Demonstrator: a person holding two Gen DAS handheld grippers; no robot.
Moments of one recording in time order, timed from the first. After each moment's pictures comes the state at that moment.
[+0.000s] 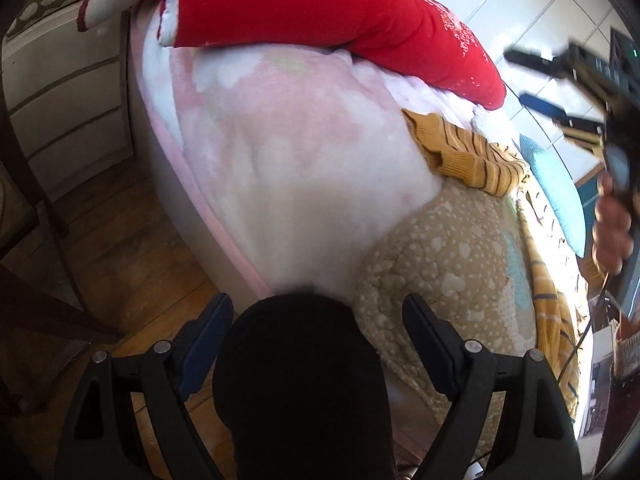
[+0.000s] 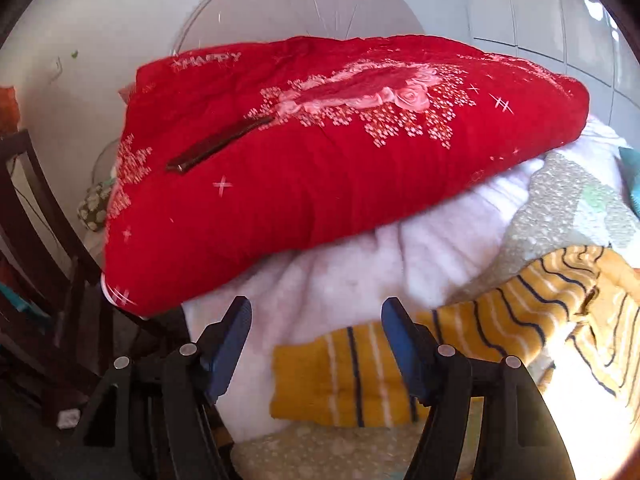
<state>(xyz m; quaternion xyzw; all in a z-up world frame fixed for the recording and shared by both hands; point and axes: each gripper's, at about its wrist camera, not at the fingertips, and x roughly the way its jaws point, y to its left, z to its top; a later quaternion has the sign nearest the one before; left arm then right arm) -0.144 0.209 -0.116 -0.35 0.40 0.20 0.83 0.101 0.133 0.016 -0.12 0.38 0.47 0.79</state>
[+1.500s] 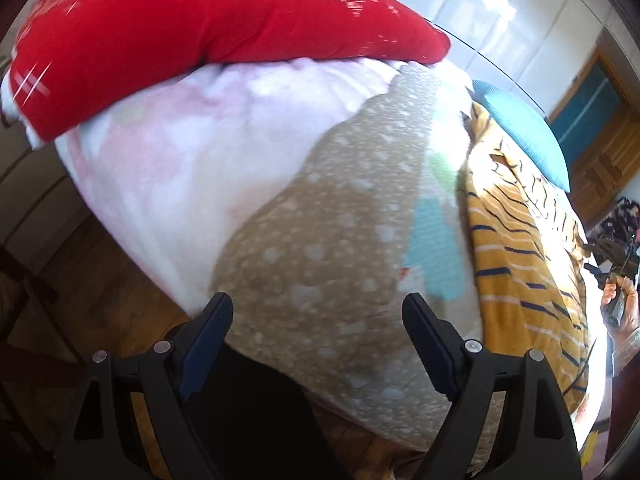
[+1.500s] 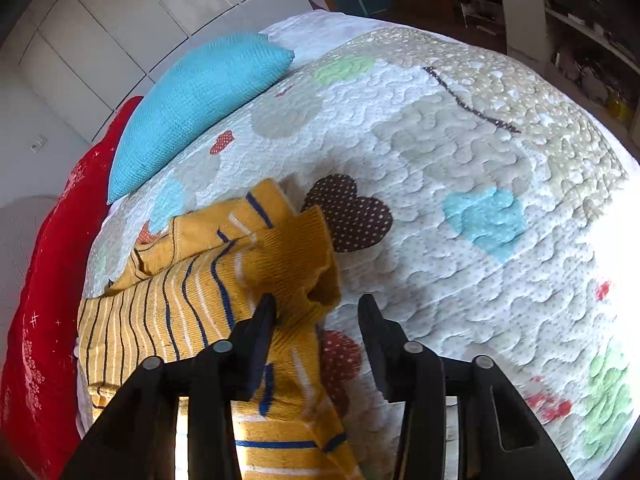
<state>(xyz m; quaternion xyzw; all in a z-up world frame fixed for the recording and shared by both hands) -0.072 0.133 -0.075 -0.23 0.43 0.13 0.86 0.268 -0.441 -0.043 0.26 0.45 -0.05 0.85</state>
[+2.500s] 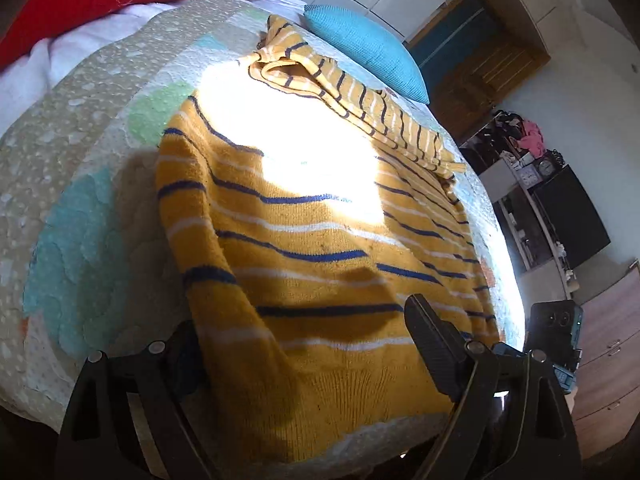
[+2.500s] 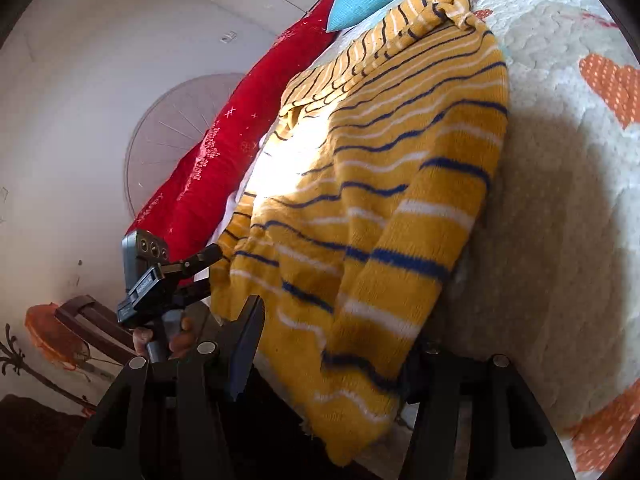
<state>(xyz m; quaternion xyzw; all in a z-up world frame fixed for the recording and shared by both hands) 0.022 -0.008 -0.078 -0.22 0.46 -0.16 0.85 0.004 -0.357 -0.105 0.30 0.45 0.35 0.77</state>
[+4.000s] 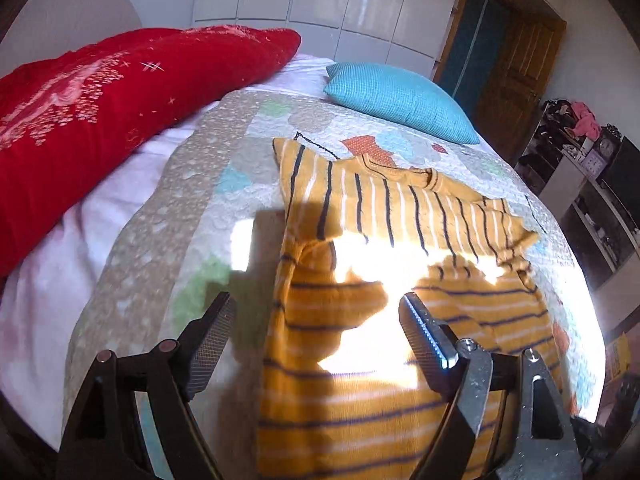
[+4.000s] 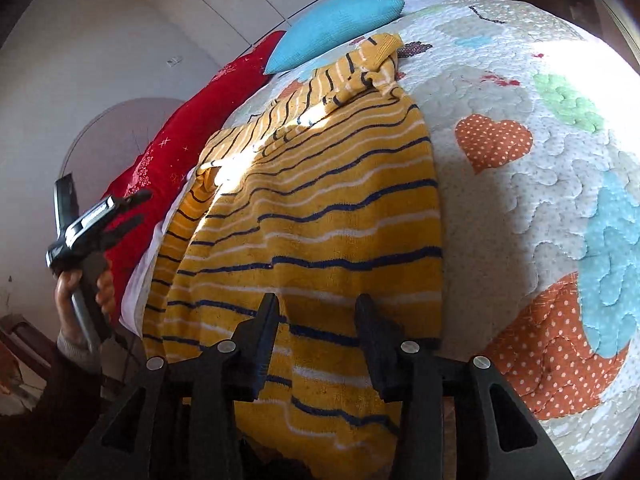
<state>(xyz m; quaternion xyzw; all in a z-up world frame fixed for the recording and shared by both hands) 0.140 -0.013 -0.007 -0.09 0.41 -0.04 0.91 -0.001 -0.395 -0.081 0.23 0.44 0.21 0.84</state>
